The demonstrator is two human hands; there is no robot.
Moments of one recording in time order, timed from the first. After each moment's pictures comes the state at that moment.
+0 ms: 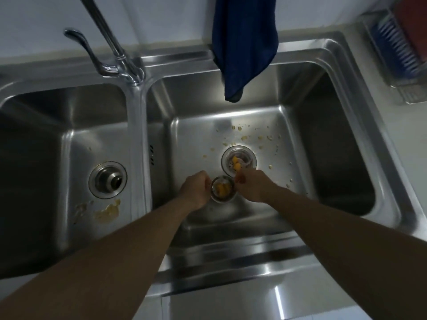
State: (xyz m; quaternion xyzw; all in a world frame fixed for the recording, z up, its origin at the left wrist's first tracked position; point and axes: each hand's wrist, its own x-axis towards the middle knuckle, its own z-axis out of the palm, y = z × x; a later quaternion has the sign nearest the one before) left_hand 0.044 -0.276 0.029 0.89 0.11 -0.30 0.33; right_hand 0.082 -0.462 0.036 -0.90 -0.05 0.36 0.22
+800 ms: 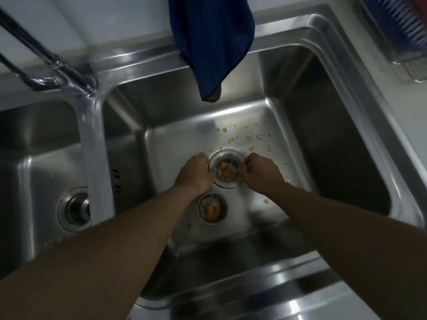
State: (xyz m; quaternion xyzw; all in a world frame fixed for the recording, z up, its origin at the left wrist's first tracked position) left_hand 0.126 -0.313 -0.003 0.92 0.08 -0.26 0.30; right_hand 0.125 -0.502 -0.014 -0.94 0.08 0.24 0.22
